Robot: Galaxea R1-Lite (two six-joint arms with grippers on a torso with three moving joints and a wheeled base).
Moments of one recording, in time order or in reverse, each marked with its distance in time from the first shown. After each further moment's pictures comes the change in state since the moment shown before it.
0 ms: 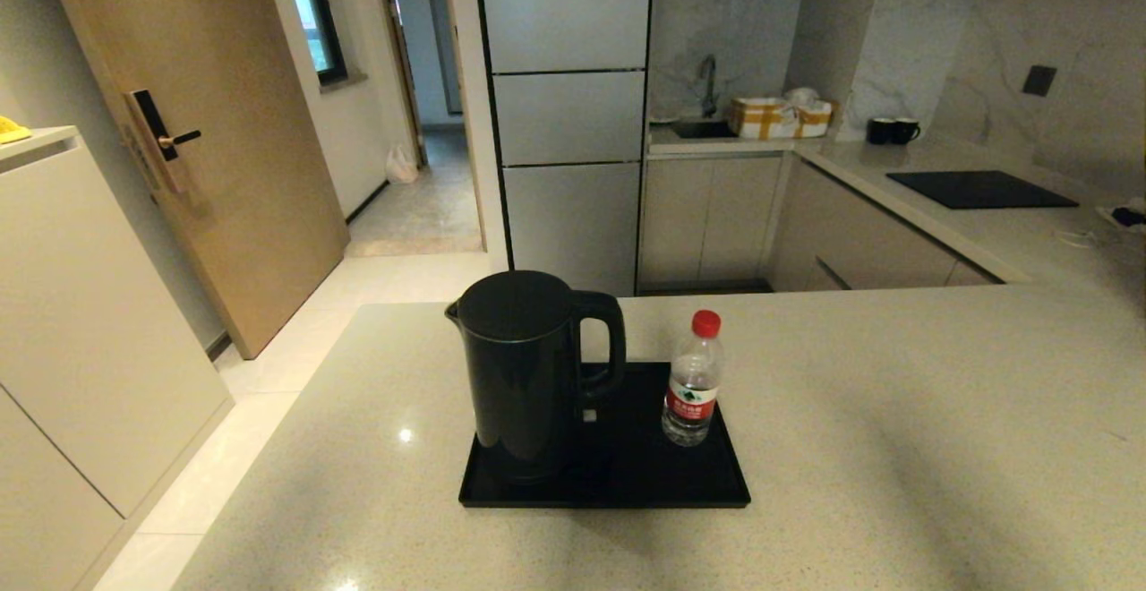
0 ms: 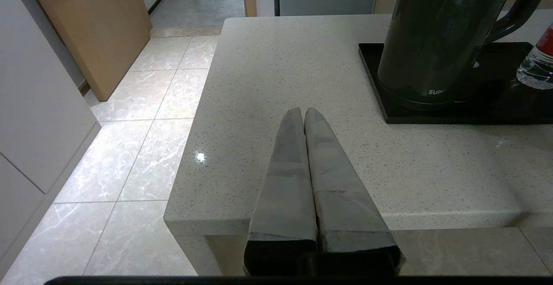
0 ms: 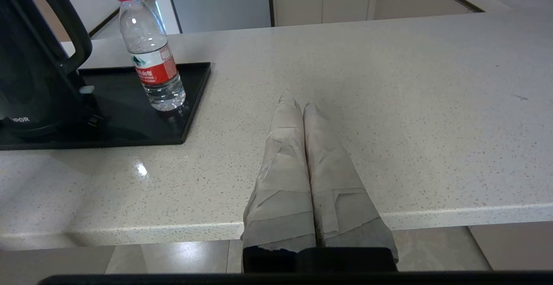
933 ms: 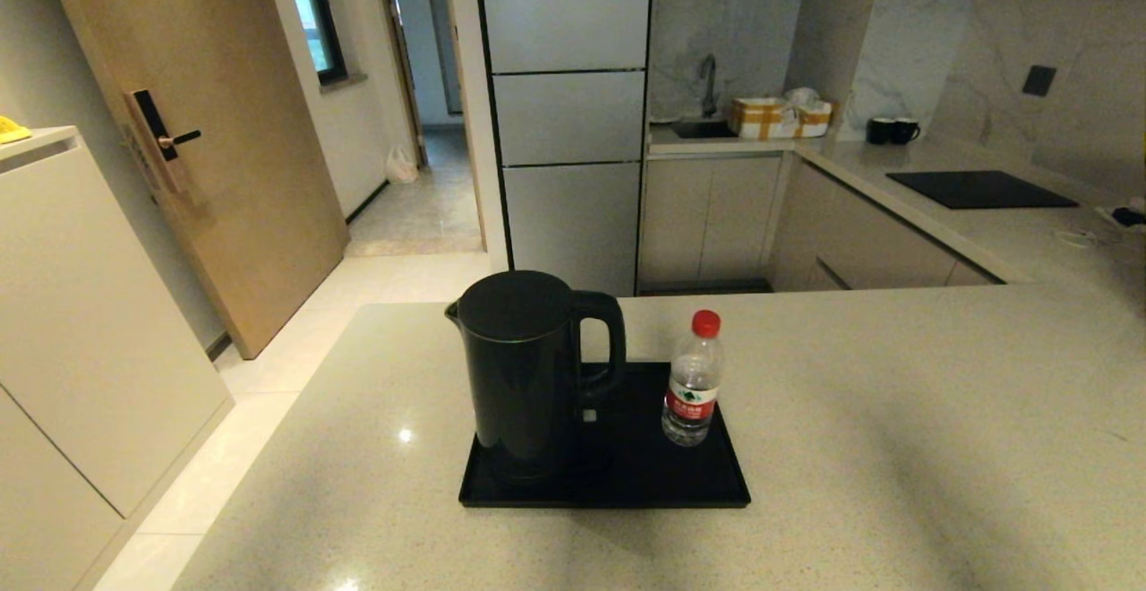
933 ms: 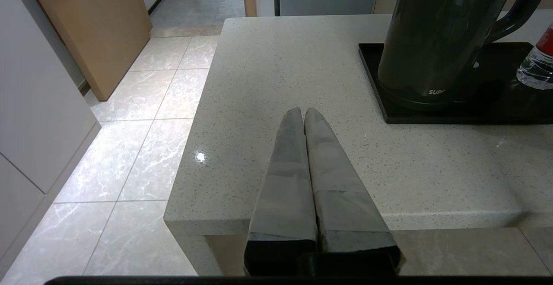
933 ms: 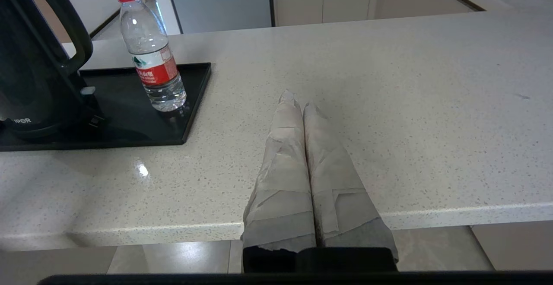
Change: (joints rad) left arm 0.000 0.000 0.000 0.000 -0.001 0.000; right arm 0.000 0.000 0.000 0.000 0.000 0.006
